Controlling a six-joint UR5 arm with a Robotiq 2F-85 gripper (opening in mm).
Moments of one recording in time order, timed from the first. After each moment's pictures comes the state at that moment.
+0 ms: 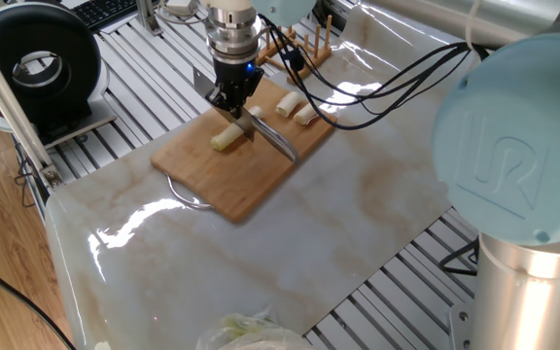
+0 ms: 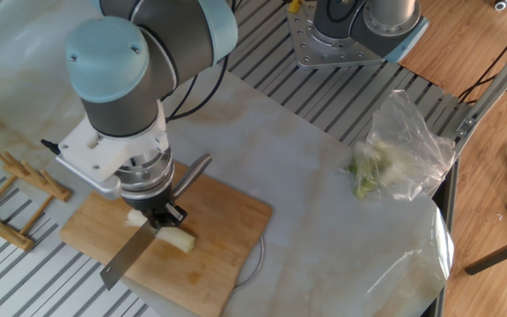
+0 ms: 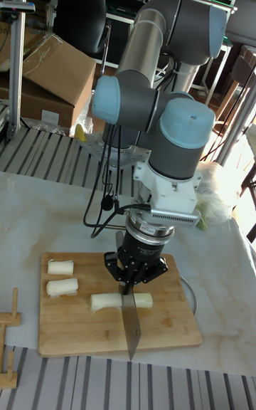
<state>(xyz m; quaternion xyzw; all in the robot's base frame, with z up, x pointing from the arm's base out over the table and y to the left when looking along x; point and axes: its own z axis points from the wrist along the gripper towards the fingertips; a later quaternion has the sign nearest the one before) 0.663 0.042 0.063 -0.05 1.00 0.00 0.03</state>
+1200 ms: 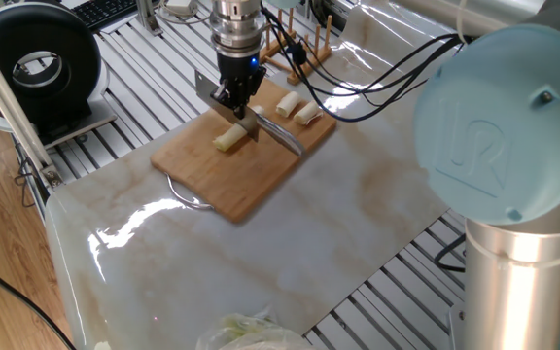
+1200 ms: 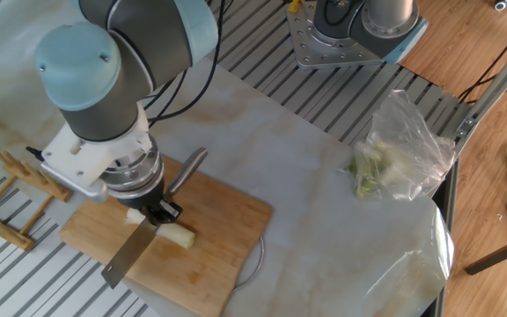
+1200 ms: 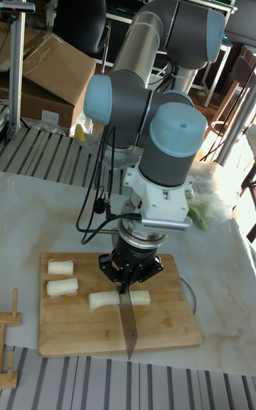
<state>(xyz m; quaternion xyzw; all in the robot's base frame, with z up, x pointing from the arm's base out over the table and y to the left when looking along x) 0.660 0.026 0.061 -0.07 1.00 0.00 0.00</state>
